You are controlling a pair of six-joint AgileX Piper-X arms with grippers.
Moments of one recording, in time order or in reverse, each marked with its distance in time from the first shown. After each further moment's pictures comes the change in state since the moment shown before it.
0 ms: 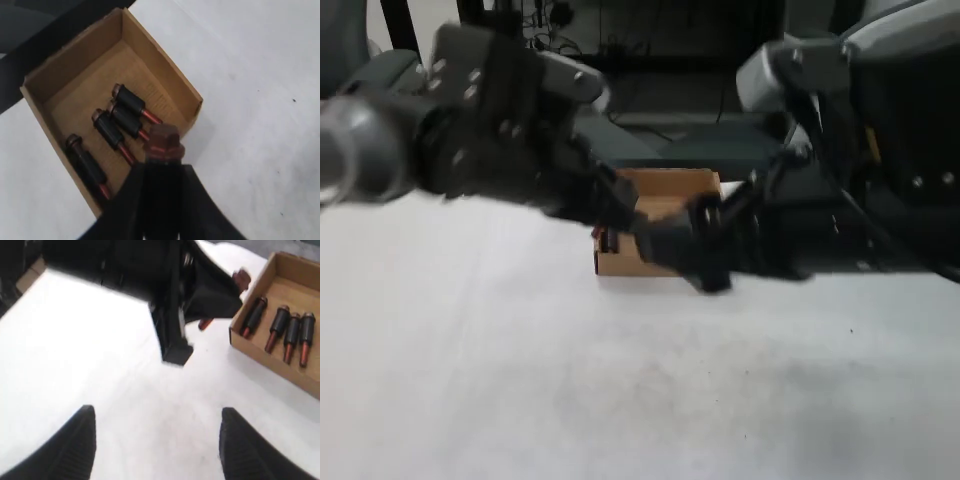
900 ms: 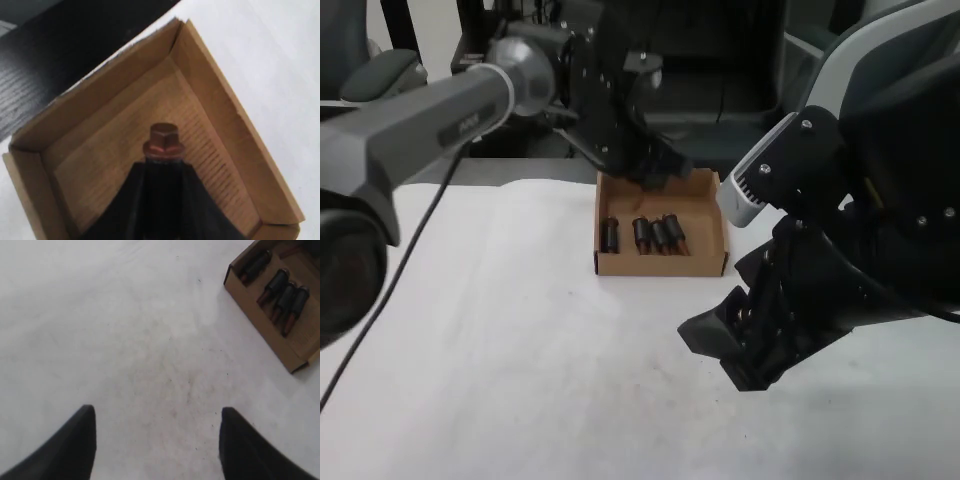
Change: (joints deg) left arm 0.0 36.5 -49.8 27.1 -3.0 -5.7; right arm 0.0 0.0 0.0 12.4 0.1 -21.7
